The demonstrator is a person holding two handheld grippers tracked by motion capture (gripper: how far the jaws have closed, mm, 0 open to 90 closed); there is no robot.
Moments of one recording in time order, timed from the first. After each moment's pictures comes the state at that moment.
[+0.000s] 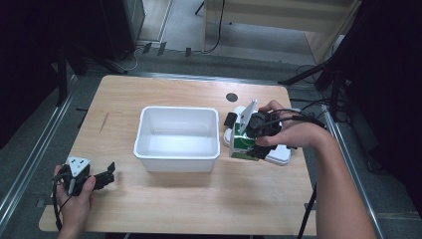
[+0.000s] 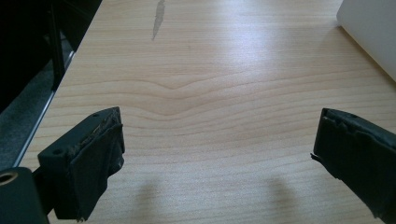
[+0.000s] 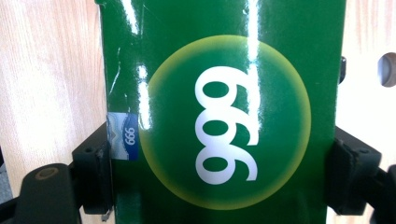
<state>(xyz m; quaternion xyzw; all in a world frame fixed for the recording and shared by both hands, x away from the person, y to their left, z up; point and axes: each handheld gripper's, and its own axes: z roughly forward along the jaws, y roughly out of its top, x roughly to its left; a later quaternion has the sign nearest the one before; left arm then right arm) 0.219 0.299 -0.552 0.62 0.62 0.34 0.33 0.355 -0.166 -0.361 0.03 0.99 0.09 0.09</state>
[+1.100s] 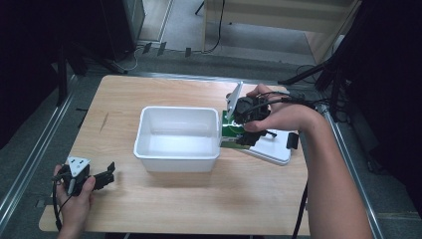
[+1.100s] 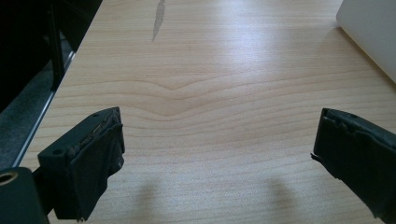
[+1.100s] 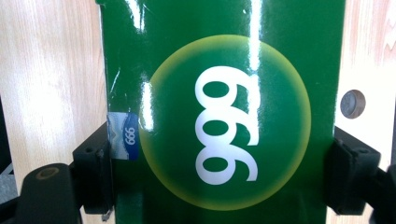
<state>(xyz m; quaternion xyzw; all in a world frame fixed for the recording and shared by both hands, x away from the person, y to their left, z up) 0.219 0.300 -0.552 0.62 0.62 0.34 0.34 0.365 -0.129 -0.324 0.00 0.99 0.09 0.09</state>
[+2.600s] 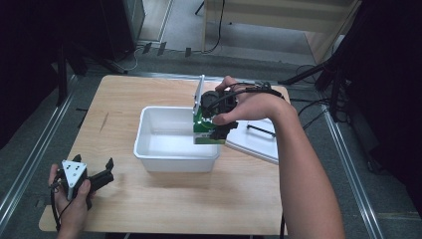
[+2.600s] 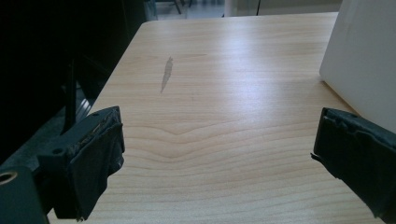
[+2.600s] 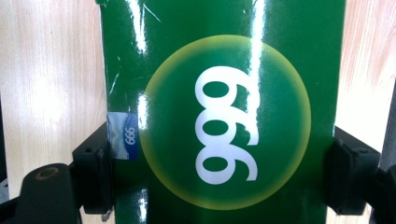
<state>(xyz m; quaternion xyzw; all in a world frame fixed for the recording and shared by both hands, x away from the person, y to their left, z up) 0.208 0.296 -0.551 0.58 0.58 0.41 0.40 0.373 -0.055 -0.321 -0.05 0.99 0.08 0.08</state>
